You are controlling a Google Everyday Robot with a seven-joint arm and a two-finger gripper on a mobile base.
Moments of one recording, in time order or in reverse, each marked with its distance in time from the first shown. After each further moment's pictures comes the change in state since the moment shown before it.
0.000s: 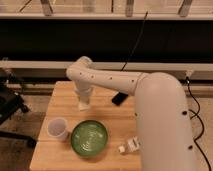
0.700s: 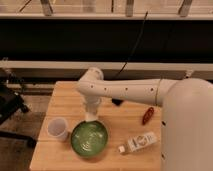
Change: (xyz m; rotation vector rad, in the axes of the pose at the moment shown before) arm -0.061 0.050 0.003 0.000 0.004 0.028
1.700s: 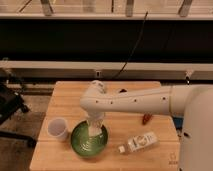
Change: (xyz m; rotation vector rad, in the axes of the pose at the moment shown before) arm -0.071 0.034 0.000 -0.020 -0.033 -0.052
